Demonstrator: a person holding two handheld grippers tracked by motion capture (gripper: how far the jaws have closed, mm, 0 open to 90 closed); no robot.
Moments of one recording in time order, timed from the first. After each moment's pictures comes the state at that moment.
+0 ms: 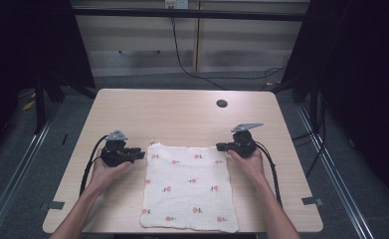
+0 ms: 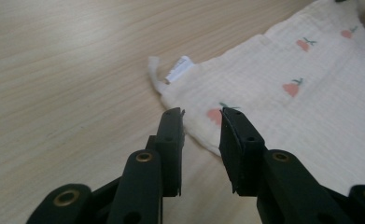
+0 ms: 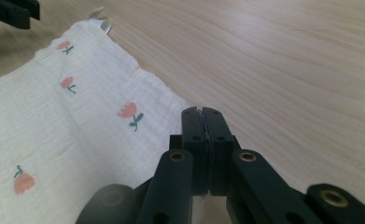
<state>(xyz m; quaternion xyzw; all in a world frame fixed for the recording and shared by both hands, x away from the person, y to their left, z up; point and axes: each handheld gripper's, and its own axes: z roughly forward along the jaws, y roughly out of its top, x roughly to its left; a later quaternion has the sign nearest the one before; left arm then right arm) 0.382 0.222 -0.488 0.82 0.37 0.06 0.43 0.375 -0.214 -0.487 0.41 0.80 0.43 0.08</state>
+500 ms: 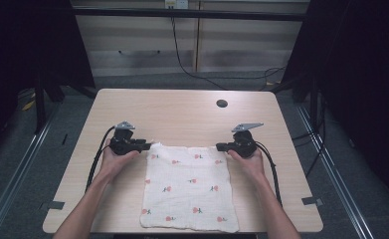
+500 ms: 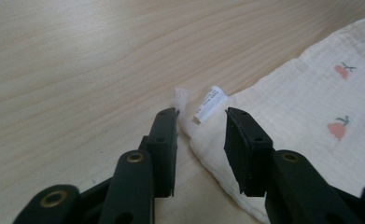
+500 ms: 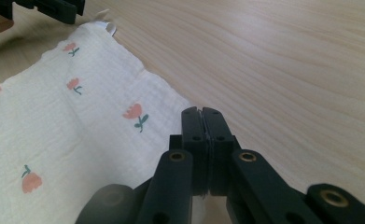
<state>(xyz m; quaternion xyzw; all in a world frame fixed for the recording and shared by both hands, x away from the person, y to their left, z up) 0.420 0.200 -0.498 0.83 0.39 0.06 0.41 0.374 -0.213 -0.485 0.41 0.80 0.43 0.07</state>
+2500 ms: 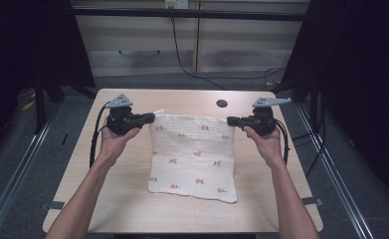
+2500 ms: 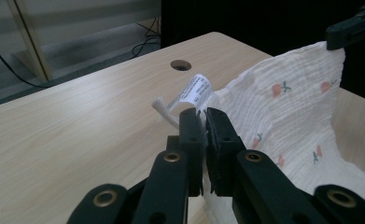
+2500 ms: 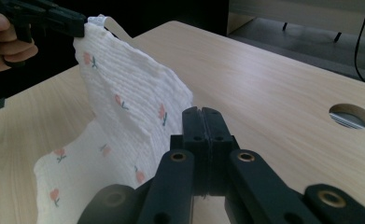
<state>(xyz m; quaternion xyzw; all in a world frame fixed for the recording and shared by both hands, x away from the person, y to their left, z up) 0.405 0.183 -0.387 0.79 0.31 0.12 0.51 0.375 -0.244 -0.388 0.36 0.77 0.51 0.12</state>
